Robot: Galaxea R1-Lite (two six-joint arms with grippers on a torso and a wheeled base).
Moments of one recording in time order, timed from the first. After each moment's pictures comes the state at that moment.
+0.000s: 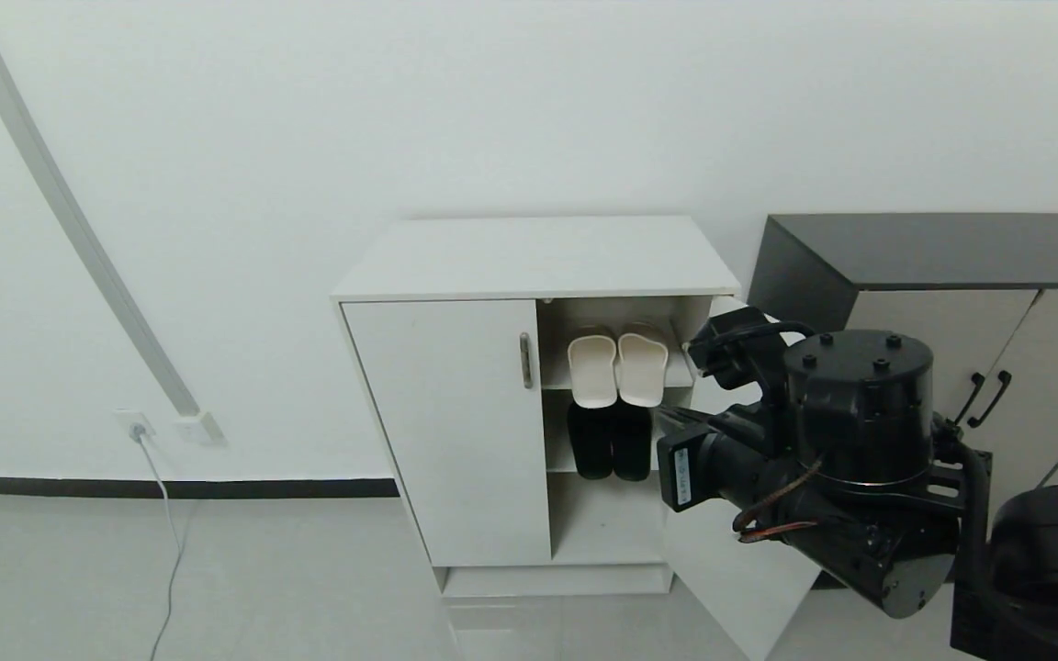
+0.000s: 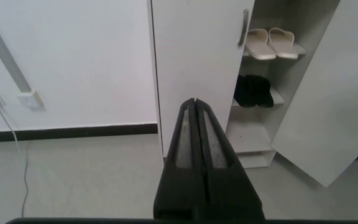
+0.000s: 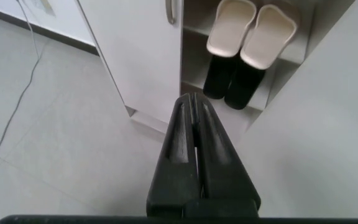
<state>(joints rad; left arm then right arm) 0.00 0.00 0.00 0.00 -0.02 0.00 0.87 1.71 -0.84 -0.63 -0.42 0.10</state>
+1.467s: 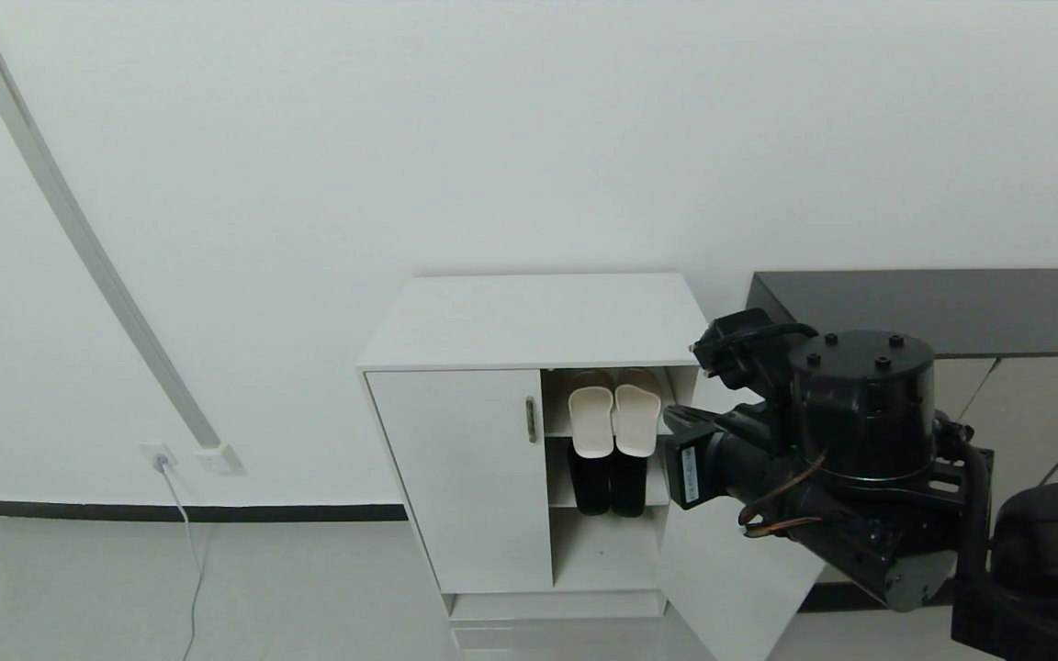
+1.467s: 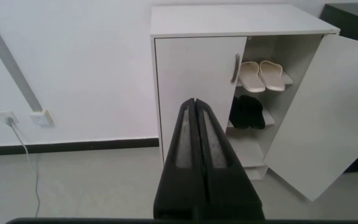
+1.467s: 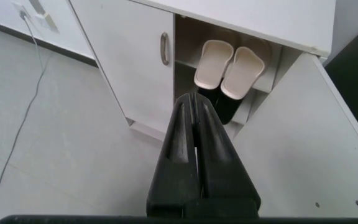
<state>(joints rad) 0.00 0.00 0.00 0.00 -0.02 0.00 0.85 1.71 -0.83 -0.63 -0.42 0.08</state>
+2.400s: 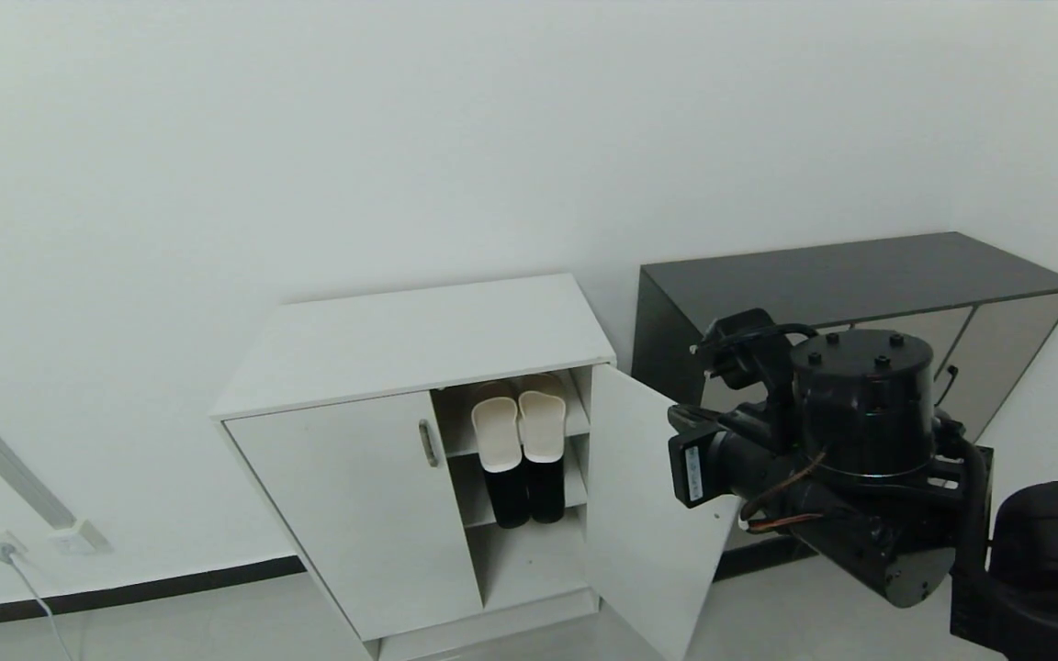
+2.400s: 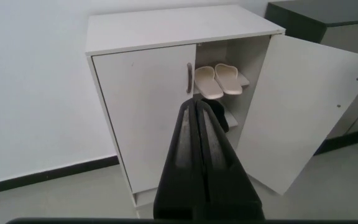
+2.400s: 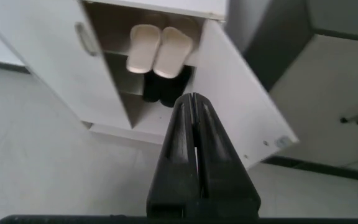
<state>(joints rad) 0.00 0.00 0.00 0.00 -0.02 0.00 0.83 1.72 -0.82 -0.63 -0.42 0.06</state>
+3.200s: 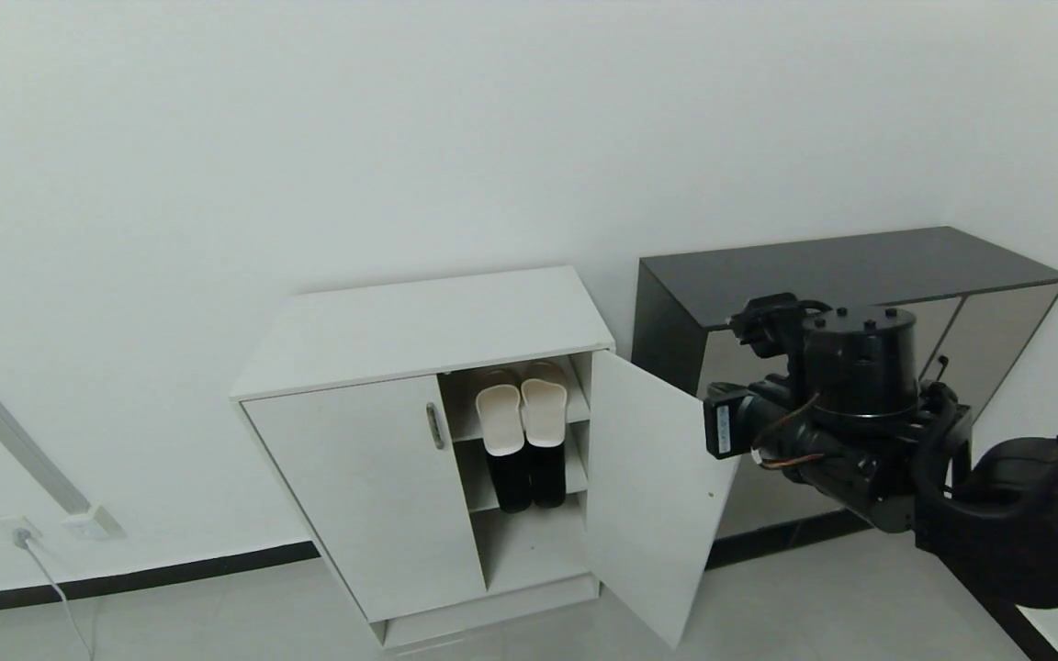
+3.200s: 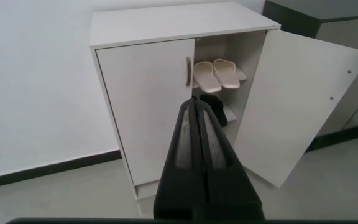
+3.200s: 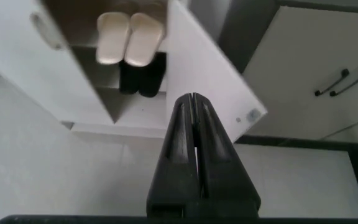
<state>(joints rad) 0.00 0.00 0.00 0.00 -0.02 0.00 0.64 1.80 -0.88 -0.64 -0.38 0.07</state>
